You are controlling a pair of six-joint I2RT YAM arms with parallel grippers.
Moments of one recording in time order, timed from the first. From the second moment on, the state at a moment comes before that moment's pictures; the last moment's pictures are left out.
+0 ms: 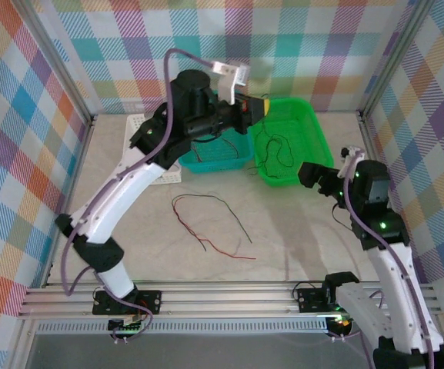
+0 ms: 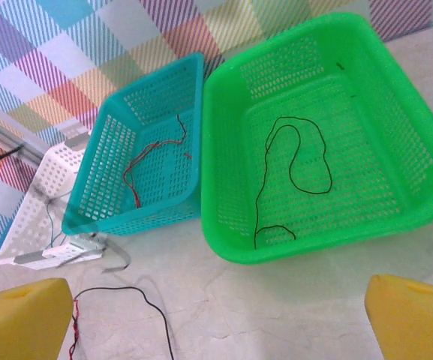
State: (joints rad) left arm -0.79 1.75 2.19 -0.56 0.28 -0.40; right arm 0.14 0.73 0.95 -0.63 -0.18 0.42
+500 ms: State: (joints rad) left arm -0.80 2.23 2.62 -0.51 0.36 -0.36; right arm 0.14 0.42 0.93 -0.85 -0.12 0.41
